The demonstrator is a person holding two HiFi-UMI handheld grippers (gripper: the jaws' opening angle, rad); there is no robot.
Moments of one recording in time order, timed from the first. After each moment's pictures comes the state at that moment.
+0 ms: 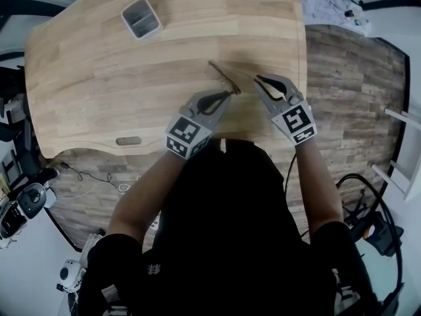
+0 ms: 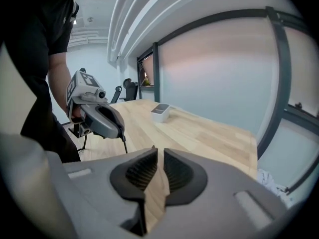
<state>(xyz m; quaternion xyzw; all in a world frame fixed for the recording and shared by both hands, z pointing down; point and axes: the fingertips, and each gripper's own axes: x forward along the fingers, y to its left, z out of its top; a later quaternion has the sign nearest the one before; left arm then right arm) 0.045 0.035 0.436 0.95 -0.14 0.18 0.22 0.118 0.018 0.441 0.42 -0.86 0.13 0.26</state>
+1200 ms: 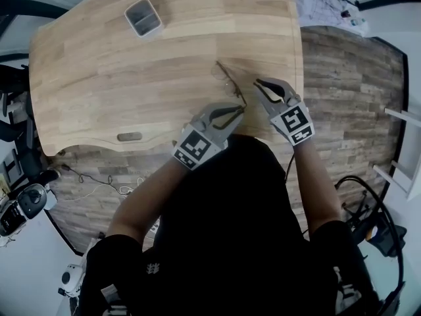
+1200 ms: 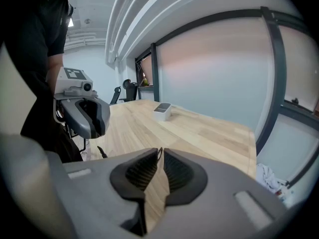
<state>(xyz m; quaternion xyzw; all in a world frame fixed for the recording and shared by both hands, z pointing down) 0.065 0.107 0.394 0.98 -0.06 0.16 0.14 0.116 0.054 0.438 0.42 -0.86 0.15 0.25</state>
